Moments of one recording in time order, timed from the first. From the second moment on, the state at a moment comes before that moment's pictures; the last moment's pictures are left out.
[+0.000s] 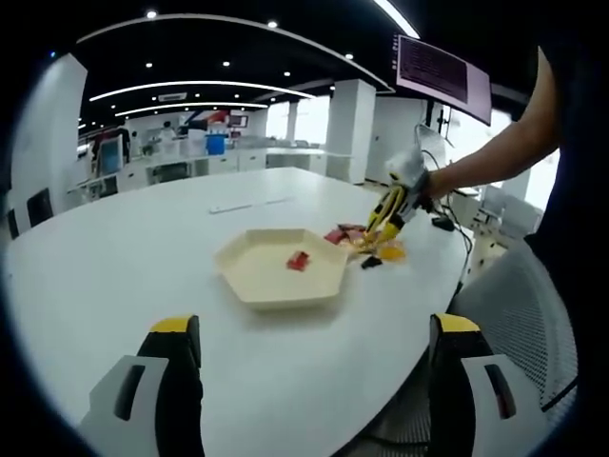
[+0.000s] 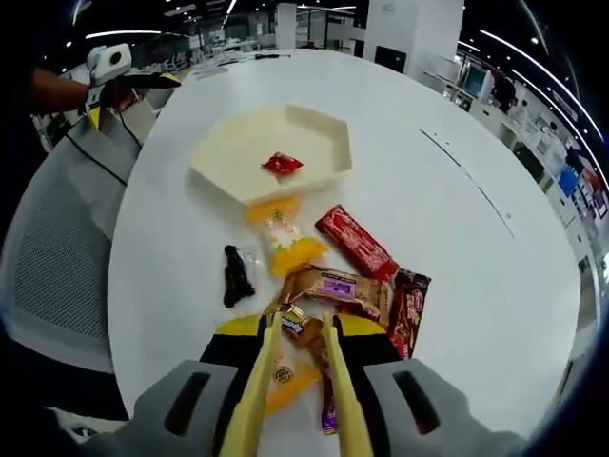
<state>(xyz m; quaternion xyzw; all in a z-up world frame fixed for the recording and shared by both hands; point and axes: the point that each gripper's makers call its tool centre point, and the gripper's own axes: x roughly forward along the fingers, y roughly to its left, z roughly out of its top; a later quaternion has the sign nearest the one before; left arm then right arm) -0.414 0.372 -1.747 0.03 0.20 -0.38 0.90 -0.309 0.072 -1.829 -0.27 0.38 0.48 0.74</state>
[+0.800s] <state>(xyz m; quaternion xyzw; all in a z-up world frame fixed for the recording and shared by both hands) -0.413 0.373 -1.748 0.03 0.21 -0.37 0.90 -0.314 0.081 -1.832 -0.30 0.37 0.51 0.71</state>
